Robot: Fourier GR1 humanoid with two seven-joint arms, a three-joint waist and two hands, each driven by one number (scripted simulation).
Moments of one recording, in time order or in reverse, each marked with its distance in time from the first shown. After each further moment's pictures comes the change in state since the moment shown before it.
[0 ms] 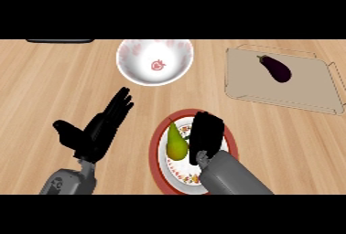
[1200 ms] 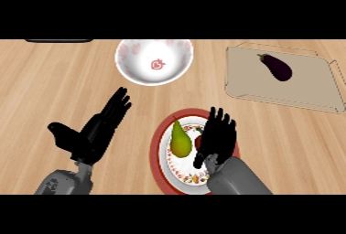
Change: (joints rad) left arm -0.002 0.070 -0.063 -0.028 0.066 0.070 -0.018; right arm 0.113 0.006 -0.099 -0.136 -0.044 0.069 0.079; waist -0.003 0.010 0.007
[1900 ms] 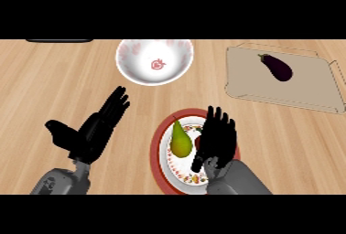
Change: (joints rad) left arm -0.012 0.031 -0.013 0.003 0.034 0.013 -0.002; right arm 0.003 -0.003 0.017 -0.123 -0.028 0.075 0.046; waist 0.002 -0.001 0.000
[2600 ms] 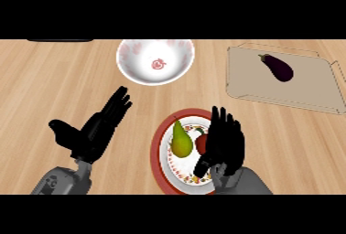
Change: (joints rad) left arm -0.015 0.013 -0.025 0.017 0.019 0.010 -0.015; right arm 0.059 0.000 -0.022 -0.139 0.021 0.041 0.000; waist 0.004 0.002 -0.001
